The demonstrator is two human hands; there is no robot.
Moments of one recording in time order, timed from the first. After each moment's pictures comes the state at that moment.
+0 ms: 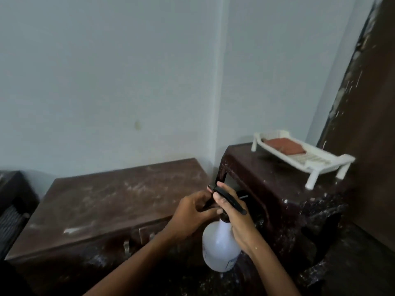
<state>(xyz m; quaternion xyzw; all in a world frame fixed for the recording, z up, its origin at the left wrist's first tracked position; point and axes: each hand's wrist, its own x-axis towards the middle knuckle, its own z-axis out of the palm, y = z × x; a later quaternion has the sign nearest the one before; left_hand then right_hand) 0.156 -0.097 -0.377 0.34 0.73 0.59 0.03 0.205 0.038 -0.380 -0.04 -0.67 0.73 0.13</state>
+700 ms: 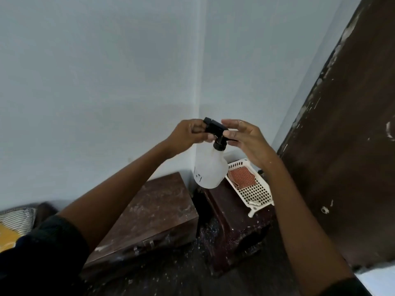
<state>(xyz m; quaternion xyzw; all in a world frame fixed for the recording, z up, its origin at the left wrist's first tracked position) 0.072 -0.029 0.121 0.32 0.74 0.58 0.15 0.155 0.148 0.126 -0.04 -0.73 0.68 0.08</state>
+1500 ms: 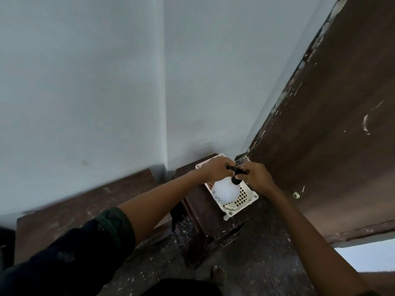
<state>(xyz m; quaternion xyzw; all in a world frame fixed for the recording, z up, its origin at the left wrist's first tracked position) 0.038 0.165 0.012 0.43 0.79 0.34 0.28 0.137 0.299 0.009 -0.22 -0.92 0.32 0.00</state>
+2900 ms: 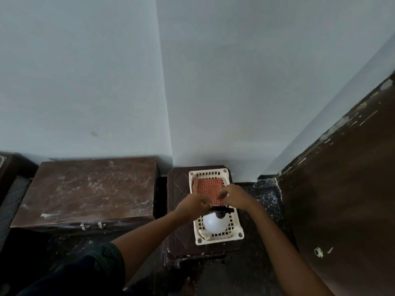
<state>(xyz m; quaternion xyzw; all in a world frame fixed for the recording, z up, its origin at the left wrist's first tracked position) 0.063 0.254 -0.087 0.12 0.87 0.38 0.29 0.043 0.428 -0.079 0.02 -0.91 0.29 -0.30</state>
